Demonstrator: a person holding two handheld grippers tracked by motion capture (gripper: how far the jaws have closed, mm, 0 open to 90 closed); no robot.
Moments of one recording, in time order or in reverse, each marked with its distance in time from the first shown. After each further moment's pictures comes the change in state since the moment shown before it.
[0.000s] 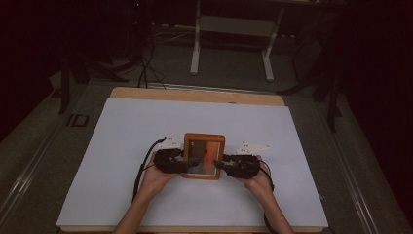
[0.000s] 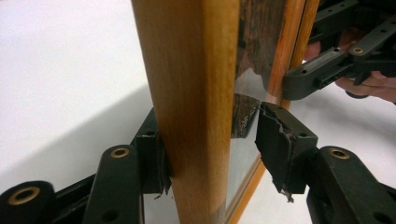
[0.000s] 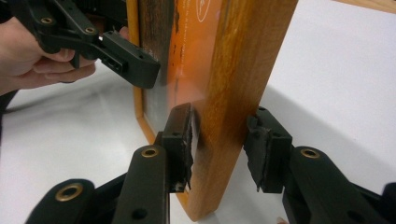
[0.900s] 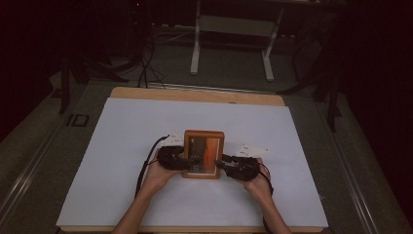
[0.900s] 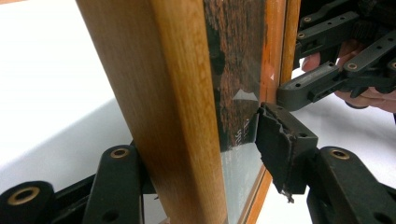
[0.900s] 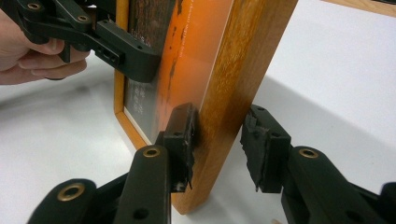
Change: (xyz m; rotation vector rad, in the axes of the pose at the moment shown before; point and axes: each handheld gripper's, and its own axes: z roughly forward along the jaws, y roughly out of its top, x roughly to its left) left arm 0.010 0.004 0.012 -0.008 -0.060 0.018; right arm 0.005 -0.006 0.001 0.004 -0.093 0.001
